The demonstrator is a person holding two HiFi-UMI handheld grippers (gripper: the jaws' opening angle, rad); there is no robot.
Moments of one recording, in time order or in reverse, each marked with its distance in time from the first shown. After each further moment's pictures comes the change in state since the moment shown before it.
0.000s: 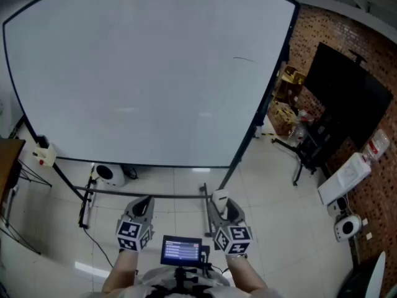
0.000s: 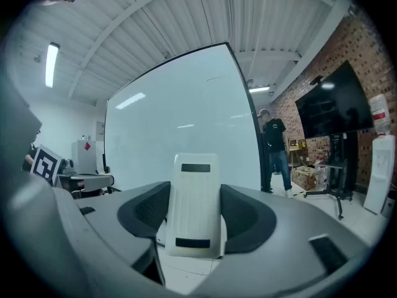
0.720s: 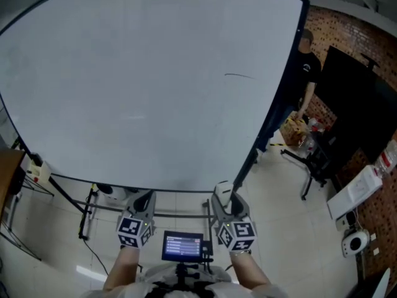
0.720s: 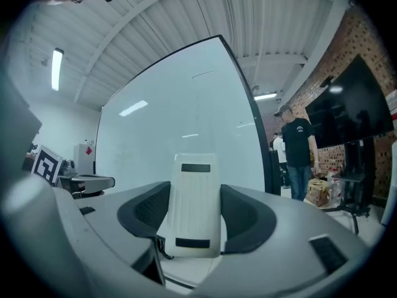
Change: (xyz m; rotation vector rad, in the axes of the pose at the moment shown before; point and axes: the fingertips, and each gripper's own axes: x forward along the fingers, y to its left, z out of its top) left arm 0.119 0.017 0.065 0.071 -0.086 0.056; right arm 0.103 -0.072 0.074 -0.035 -0.106 0.075
